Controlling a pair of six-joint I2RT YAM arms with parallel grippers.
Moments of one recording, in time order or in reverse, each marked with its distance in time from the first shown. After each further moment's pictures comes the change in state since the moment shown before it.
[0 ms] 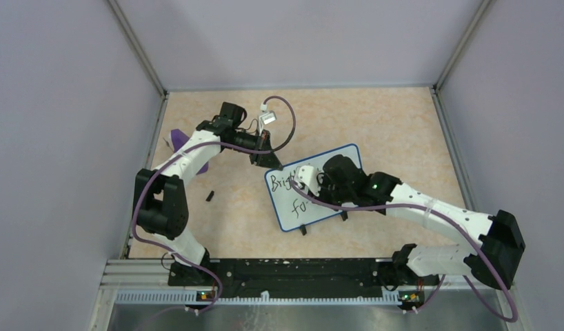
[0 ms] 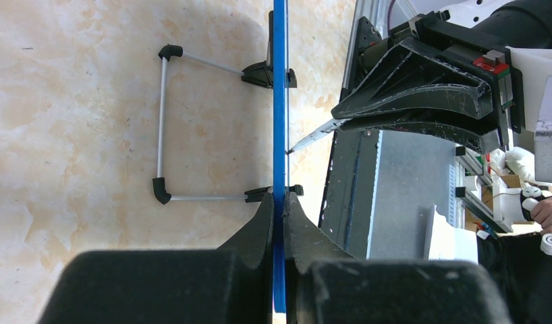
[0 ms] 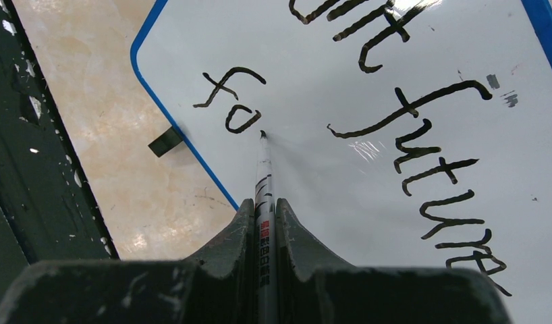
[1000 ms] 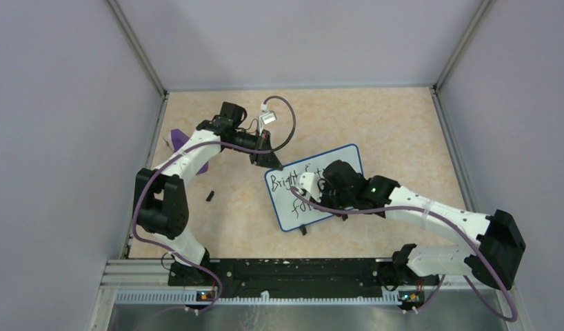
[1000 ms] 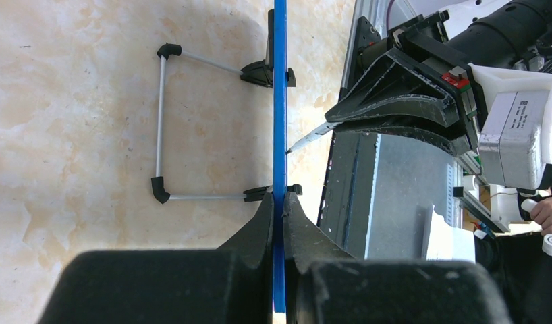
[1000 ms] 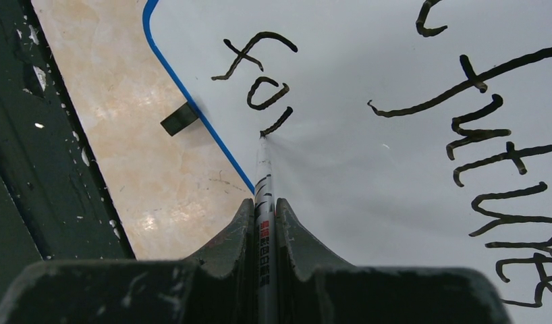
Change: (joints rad) left arm 0.000 0.004 0.006 -0.009 0.000 0.000; right arm 0.009 -0.005 -0.052 -0.012 -0.012 0.003
